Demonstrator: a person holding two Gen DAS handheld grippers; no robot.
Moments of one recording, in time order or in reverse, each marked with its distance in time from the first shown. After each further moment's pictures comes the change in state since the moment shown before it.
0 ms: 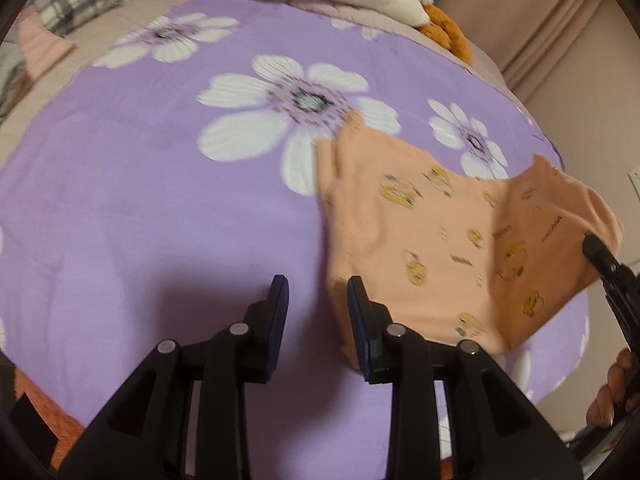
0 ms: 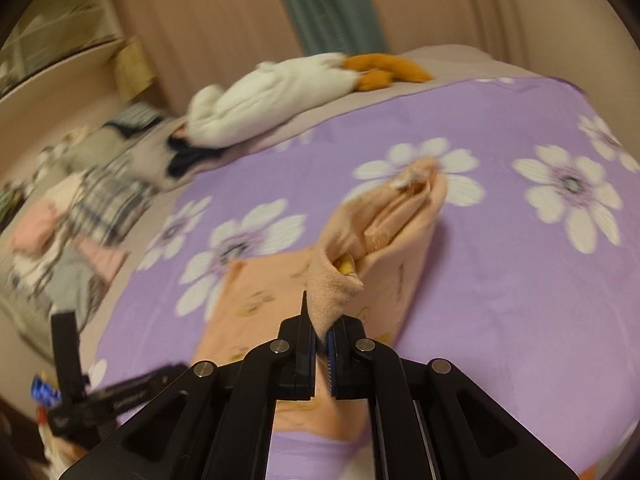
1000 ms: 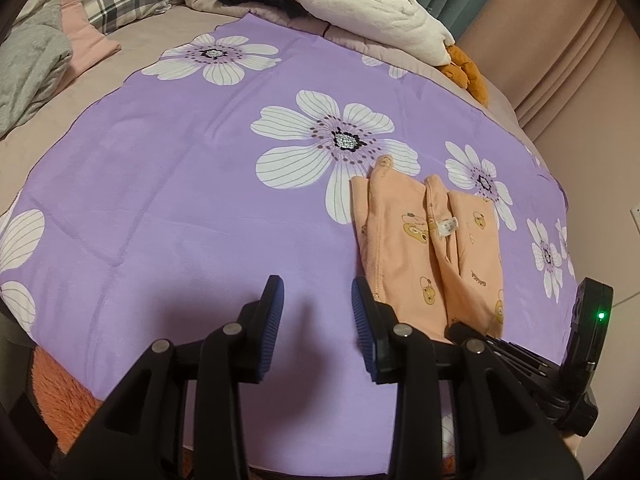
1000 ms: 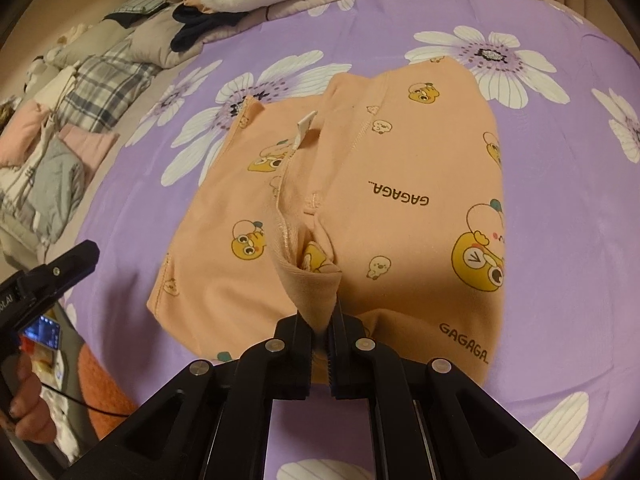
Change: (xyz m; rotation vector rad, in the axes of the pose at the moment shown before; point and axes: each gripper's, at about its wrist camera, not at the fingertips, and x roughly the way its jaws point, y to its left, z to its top) left arm -0.042 0.021 -0.004 -0.079 -0.084 0.016; right arm 0.091 0.032 -0.057 -0.082 0.389 0.000
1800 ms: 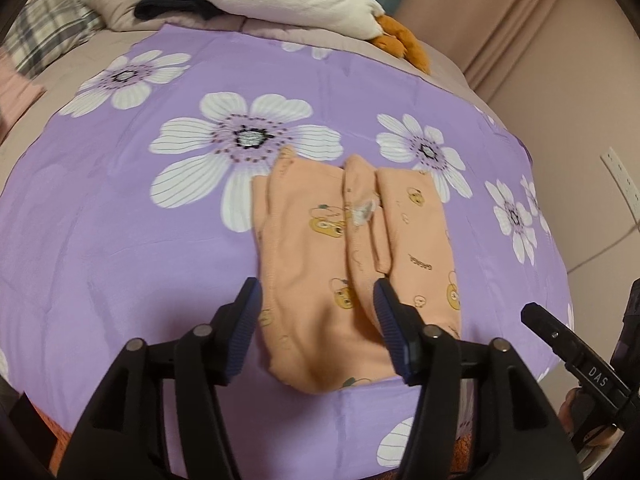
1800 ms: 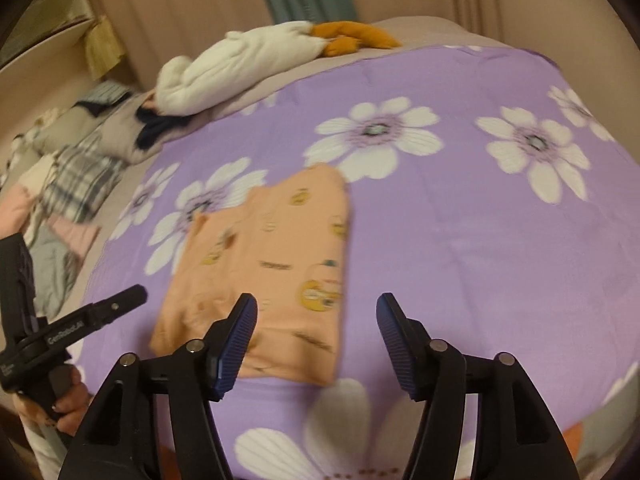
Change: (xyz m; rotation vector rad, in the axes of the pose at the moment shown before) left arm 0.023 -0.070 0.009 0.179 0.049 -0.125; right arm -0.104 -0.059 -0.014 0.176 -0.273 -0.126
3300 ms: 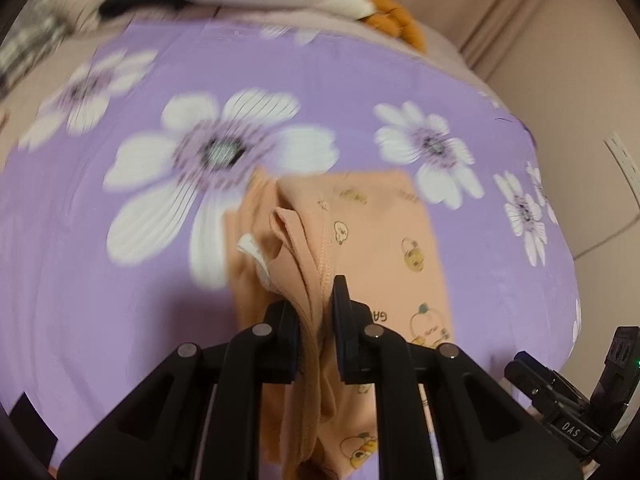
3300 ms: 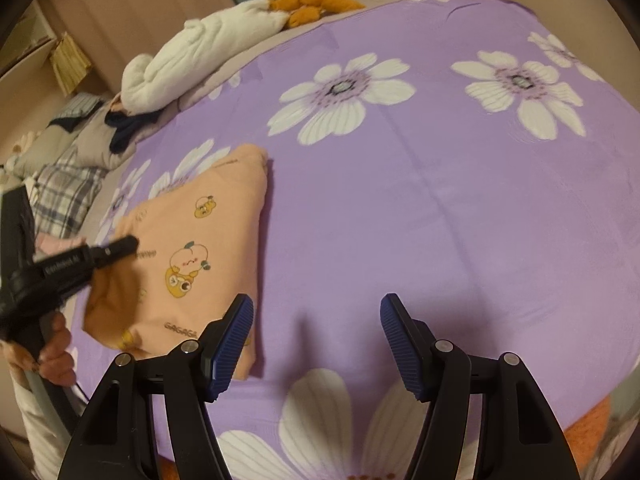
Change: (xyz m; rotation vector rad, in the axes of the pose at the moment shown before) left arm 0.061 0.011 0.045 0.025 0.084 -0.013; right arm 0.034 -0.025 -0.017 0.097 0.091 0.018
